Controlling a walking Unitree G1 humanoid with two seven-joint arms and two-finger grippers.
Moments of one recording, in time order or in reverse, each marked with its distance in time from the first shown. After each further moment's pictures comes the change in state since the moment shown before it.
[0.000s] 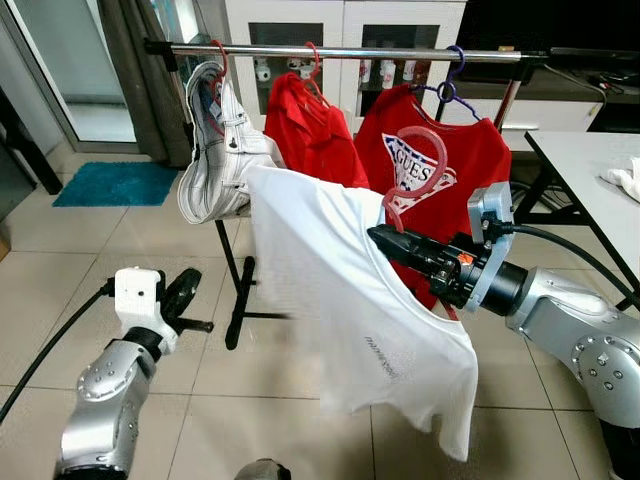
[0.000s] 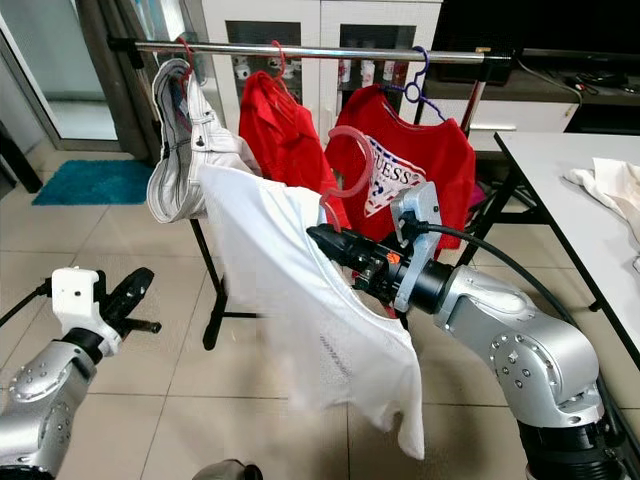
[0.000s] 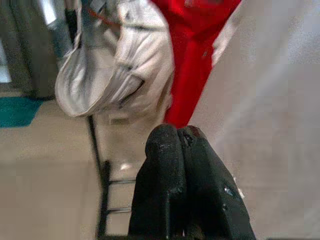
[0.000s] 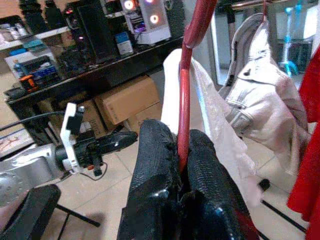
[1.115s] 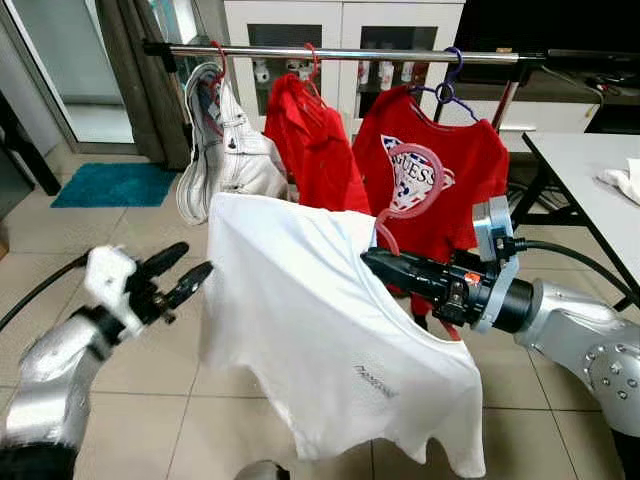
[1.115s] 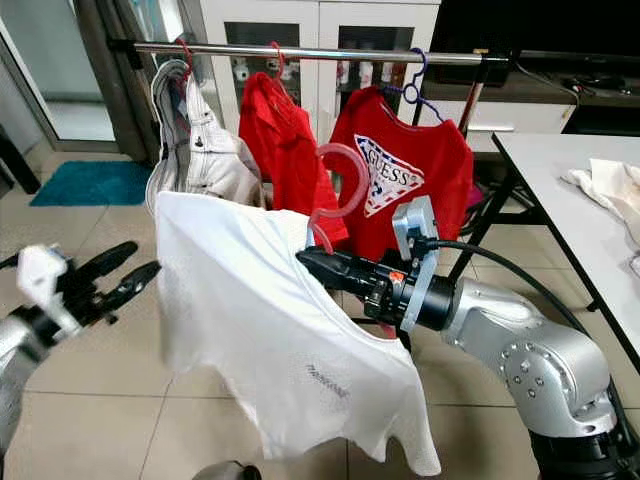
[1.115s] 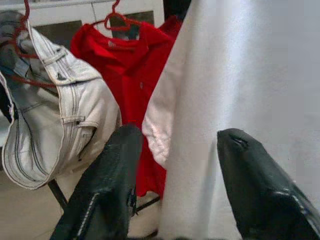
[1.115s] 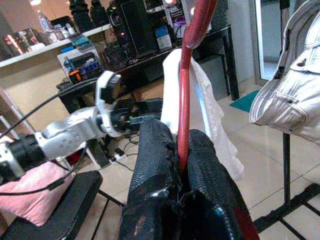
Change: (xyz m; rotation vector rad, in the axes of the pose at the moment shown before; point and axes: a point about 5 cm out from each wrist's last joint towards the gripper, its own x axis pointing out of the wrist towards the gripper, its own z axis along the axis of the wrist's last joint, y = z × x) left arm 0.003 0.029 0.037 0.218 -0.042 -0.341; right arm -0.007 0.011 -0.006 0.057 0.026 0.161
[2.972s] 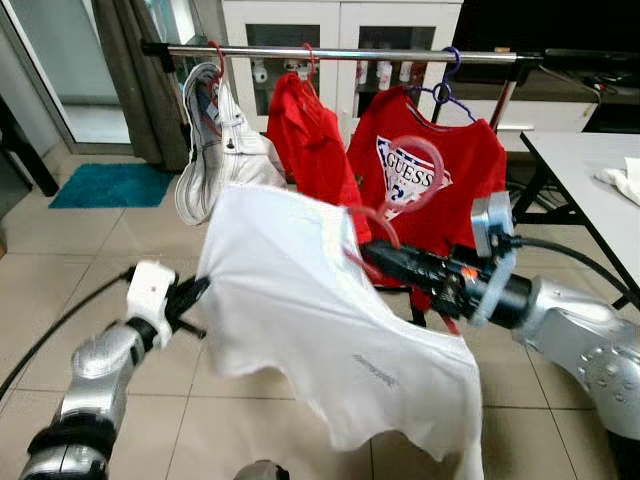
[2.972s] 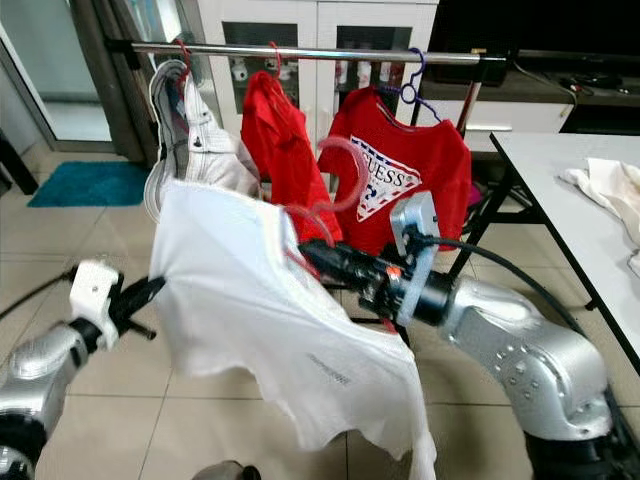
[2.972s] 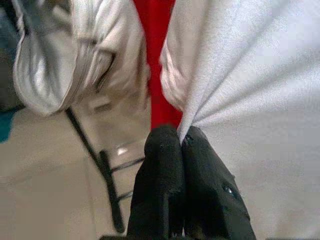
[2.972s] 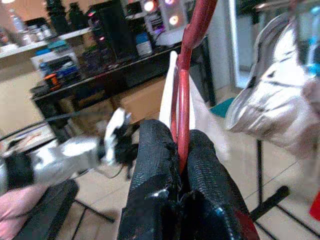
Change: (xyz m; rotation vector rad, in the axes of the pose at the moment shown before) left arm 0.009 -0.005 -0.065 -0.027 0.234 0.183; right arm 0.005 -0.004 0.007 -0.060 -0.033 -0.101
